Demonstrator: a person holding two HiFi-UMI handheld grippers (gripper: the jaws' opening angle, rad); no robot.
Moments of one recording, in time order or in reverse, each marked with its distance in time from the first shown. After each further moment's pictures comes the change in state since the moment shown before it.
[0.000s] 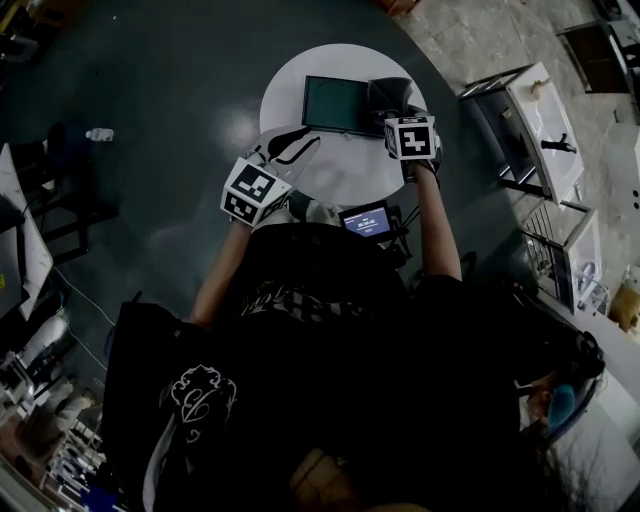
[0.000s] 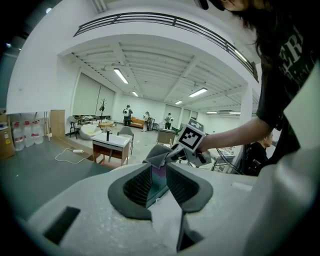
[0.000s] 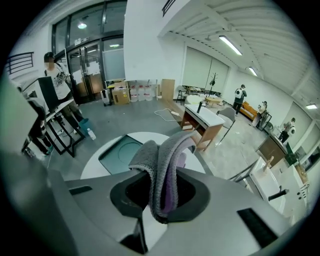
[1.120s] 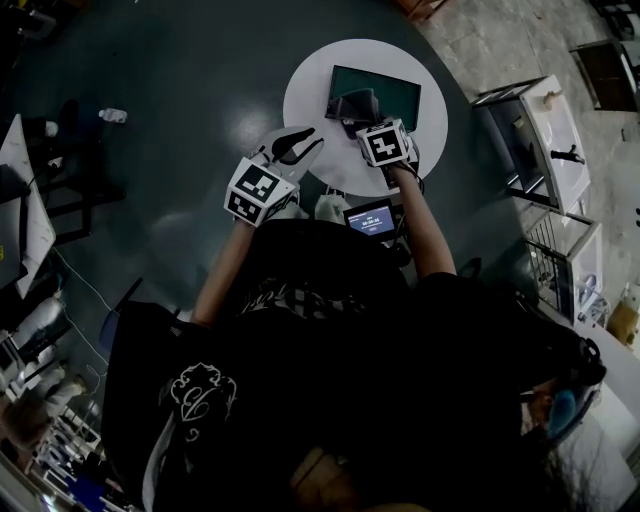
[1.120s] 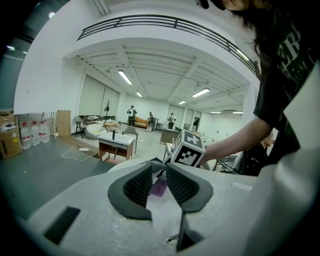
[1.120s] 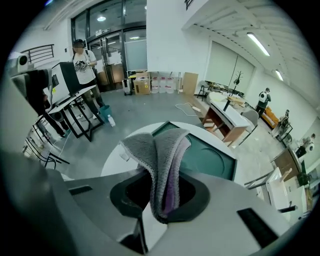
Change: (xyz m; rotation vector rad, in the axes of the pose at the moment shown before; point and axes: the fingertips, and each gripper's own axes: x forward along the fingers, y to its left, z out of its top) left arm -0.061 -0.005 -0.027 -0.012 0.001 0.048; right arm 0.023 0.142 -0.020 -0.184 0.039 0.182
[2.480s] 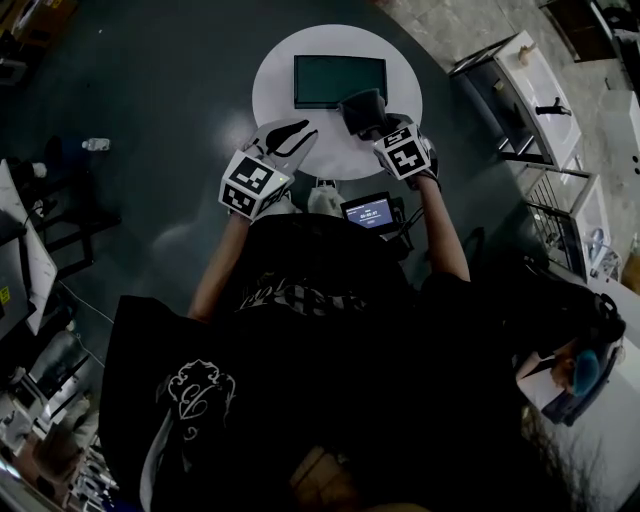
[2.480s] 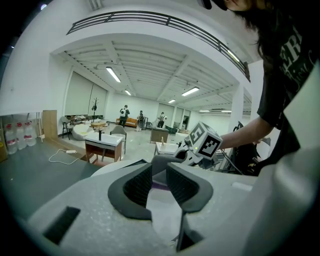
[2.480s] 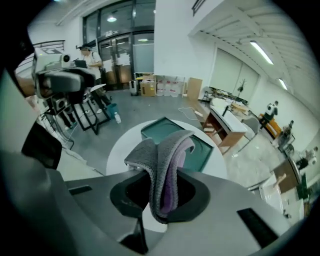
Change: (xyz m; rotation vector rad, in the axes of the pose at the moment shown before) left arm 0.037 -0.040 0.008 0.048 0.016 -0.122; right arm -0.082 -0.032 -0.065 -0.054 -0.015 0.001
